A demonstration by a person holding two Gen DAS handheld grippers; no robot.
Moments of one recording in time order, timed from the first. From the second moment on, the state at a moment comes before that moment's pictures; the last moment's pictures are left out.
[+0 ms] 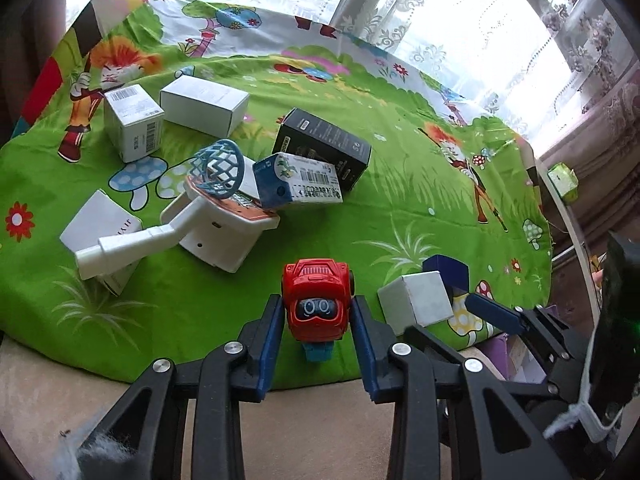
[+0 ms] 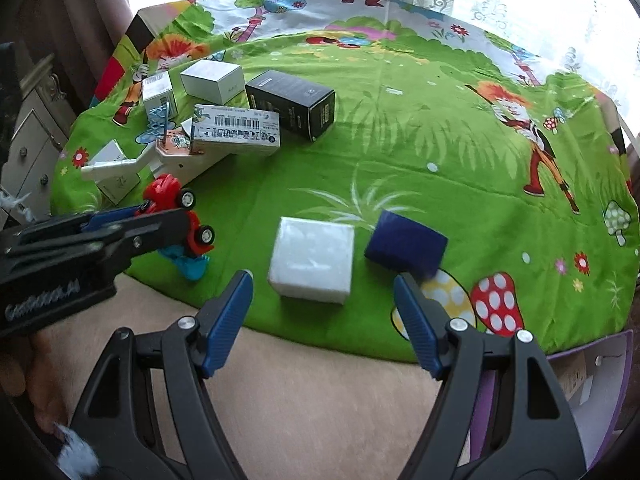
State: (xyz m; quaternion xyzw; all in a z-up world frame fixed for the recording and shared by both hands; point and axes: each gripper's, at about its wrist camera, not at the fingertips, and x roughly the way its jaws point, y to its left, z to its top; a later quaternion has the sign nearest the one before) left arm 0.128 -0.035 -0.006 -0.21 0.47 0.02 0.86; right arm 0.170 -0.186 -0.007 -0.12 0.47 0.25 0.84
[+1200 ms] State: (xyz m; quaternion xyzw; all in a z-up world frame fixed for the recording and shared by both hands) left arm 0.109 -0.162 0.035 -0.17 0.43 -0.15 0.87; right arm 0.116 -0.351 0.028 -0.02 0.42 0.13 0.90
